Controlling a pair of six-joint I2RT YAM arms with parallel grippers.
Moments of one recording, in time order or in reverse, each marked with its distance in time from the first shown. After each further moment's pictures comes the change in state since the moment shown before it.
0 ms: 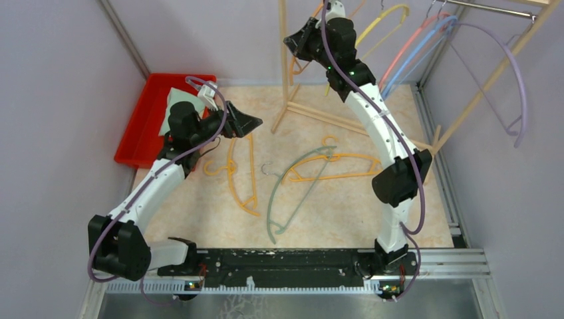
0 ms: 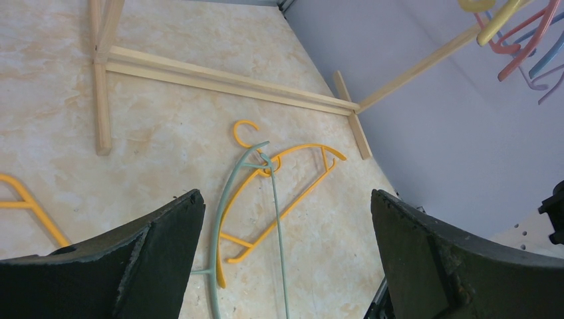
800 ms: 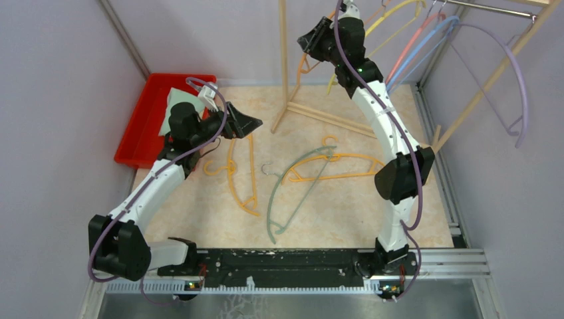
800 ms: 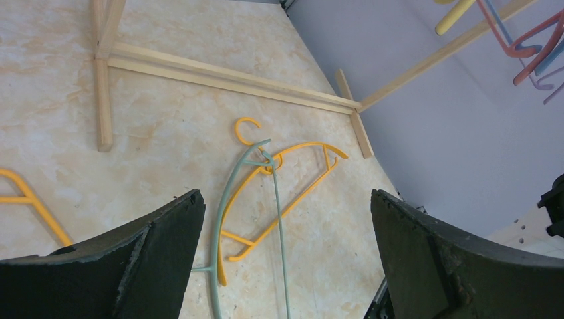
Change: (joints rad) left arm 0.000 0.000 -0.010 0.001 -0.003 0.000; right arm -0.085 0.022 -0.002 -0.060 0.042 0.071
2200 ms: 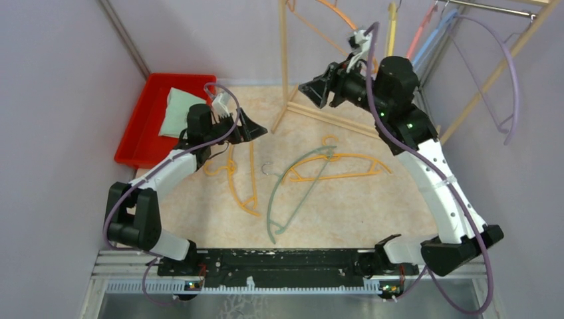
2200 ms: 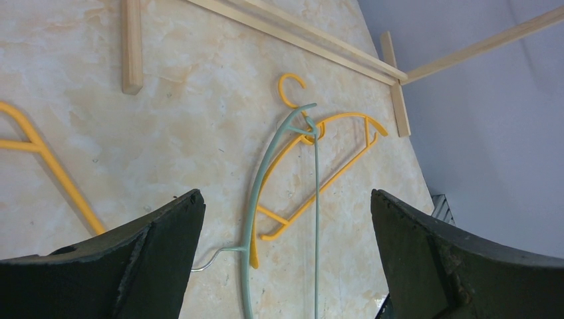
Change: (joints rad) left arm 0.006 0.219 -0.012 0.023 0.005 0.012; right arm 0.077 -0.685 -0.555 0.005 -0.312 -0.358
